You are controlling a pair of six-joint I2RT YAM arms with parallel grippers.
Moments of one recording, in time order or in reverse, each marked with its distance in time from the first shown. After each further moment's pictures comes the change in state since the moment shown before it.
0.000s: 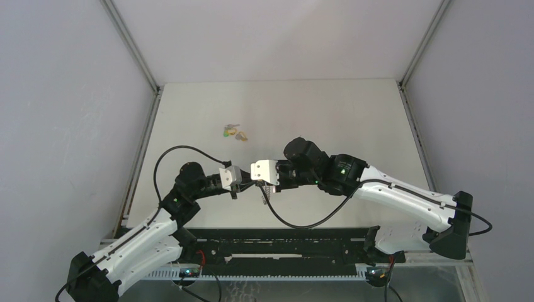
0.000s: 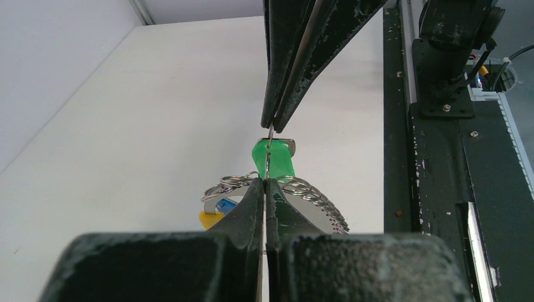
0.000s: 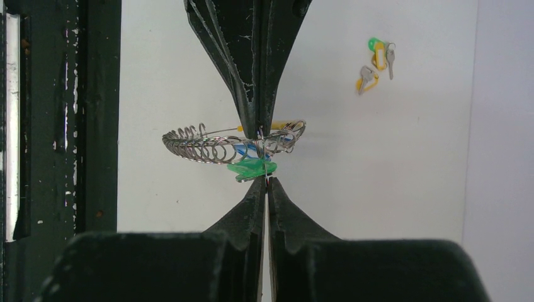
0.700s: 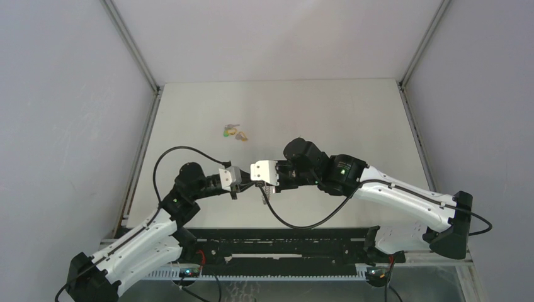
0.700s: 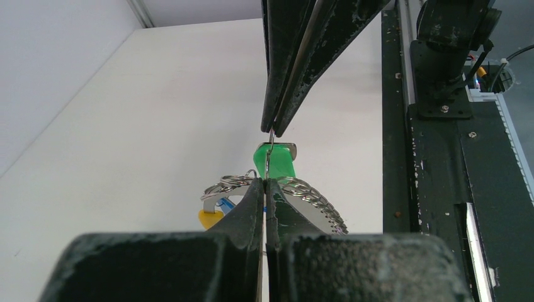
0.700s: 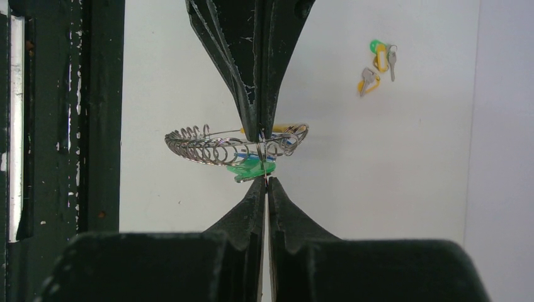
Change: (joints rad) left arm -0.003 -0.004 0.000 -0.001 0.001 0.000; right arm 0.004 0.000 0.000 0.001 -0.003 0.004
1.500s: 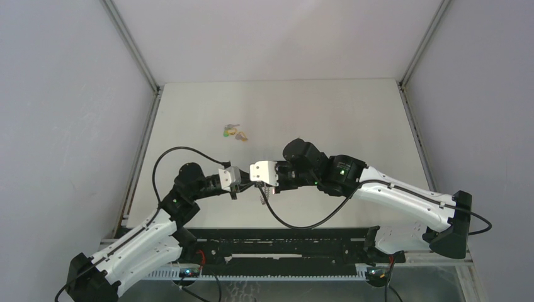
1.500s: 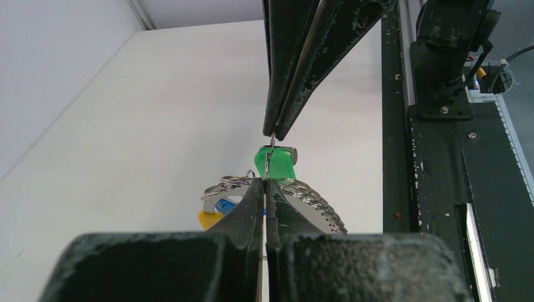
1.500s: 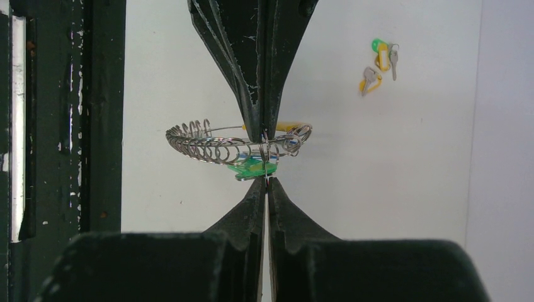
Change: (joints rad) left arm -0.002 -0.008 0.000 0.000 0.000 0.000; right arm 0.007 0.003 0.000 -0.001 0.008 0.006
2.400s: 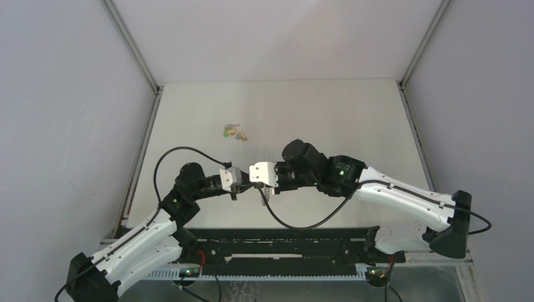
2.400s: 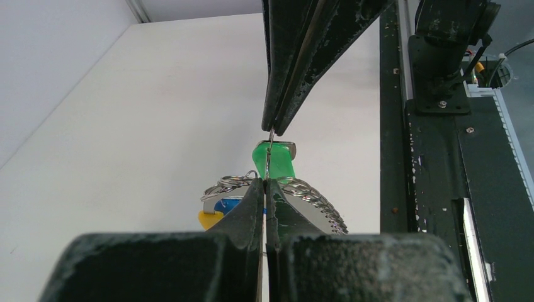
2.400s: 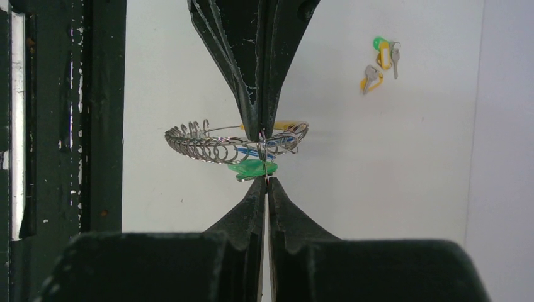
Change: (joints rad) left arm -0.003 0.002 0.000 -0.022 0.000 0.007; right arm 0.006 0.002 0.000 -0.005 0.012 0.000
